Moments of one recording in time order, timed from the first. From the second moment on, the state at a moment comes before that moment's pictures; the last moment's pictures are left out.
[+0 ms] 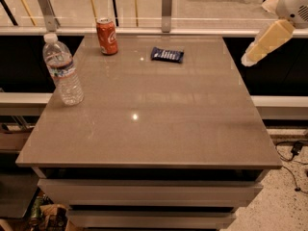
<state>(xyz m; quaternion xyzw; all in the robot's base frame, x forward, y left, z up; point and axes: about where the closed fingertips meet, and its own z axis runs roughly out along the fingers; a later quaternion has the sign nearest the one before) 0.598 -0.247 1.002 -0.52 0.79 0.00 0.34</state>
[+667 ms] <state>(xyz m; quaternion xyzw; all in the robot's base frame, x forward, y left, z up) 0.643 -0.250 0.970 -0.47 0.80 0.04 0.37</state>
